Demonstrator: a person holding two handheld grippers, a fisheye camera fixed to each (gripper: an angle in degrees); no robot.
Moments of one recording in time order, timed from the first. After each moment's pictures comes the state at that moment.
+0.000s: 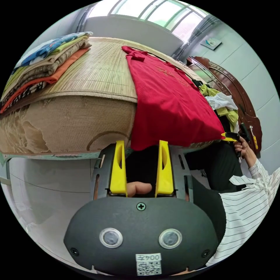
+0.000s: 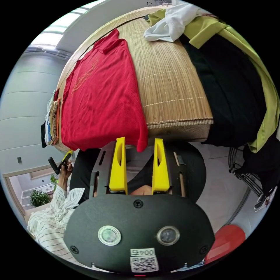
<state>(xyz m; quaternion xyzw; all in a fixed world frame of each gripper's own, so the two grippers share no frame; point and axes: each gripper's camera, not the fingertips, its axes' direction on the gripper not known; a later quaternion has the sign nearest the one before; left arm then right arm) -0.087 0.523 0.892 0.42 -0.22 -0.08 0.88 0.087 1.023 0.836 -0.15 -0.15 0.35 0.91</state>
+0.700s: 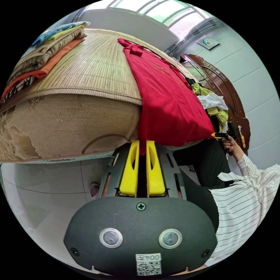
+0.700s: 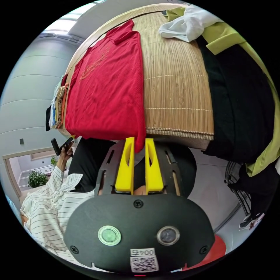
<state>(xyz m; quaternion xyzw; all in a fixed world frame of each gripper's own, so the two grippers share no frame) -0.118 0.546 0.840 0.42 -0.12 -0.06 0.90 0.142 1.036 0.825 -0.18 -0.19 0.28 0.92</state>
